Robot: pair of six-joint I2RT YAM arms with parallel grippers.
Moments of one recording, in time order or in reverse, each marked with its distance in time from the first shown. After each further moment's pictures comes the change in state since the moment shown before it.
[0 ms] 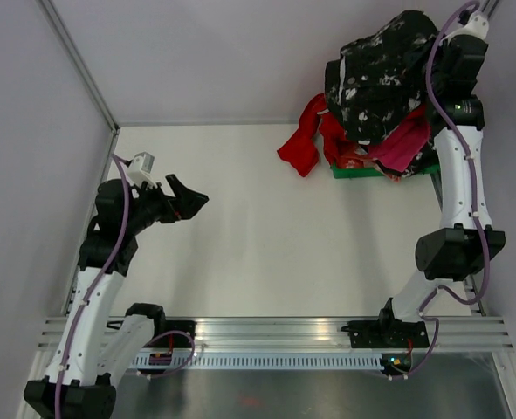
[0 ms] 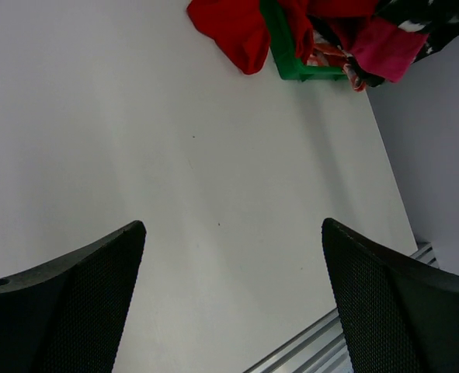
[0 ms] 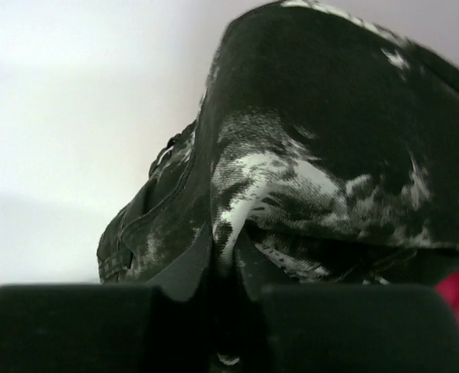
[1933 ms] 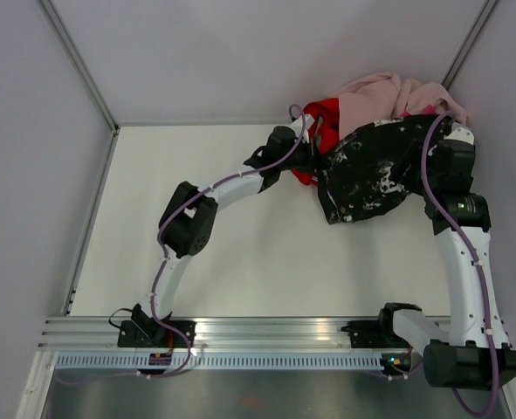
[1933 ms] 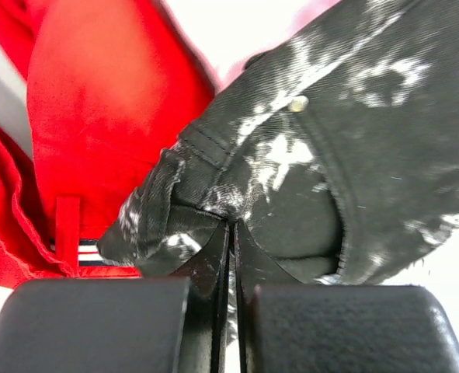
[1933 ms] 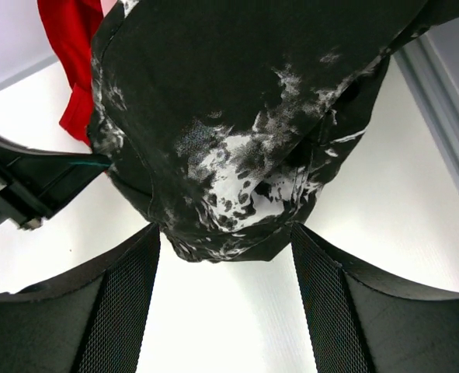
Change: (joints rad) left arm -0.579 1.534 0.935 0.678 -0.050 -0.144; right arm 0.005 -0.721 -0.909 -0.318 0.085 -0.095
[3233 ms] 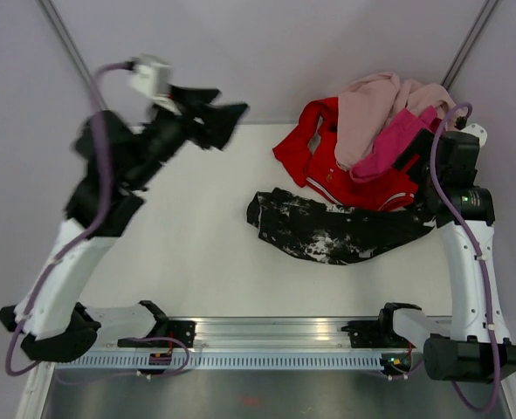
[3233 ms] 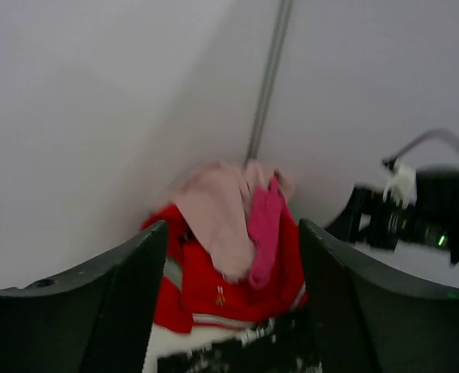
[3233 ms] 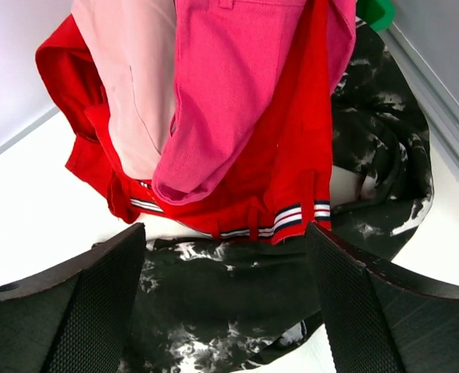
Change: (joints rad) left arm 0.000 -1.115 0.055 -0.492 -0.397 0.437; right arm 0.000 0.028 0.084 -0.031 0.109 0.133
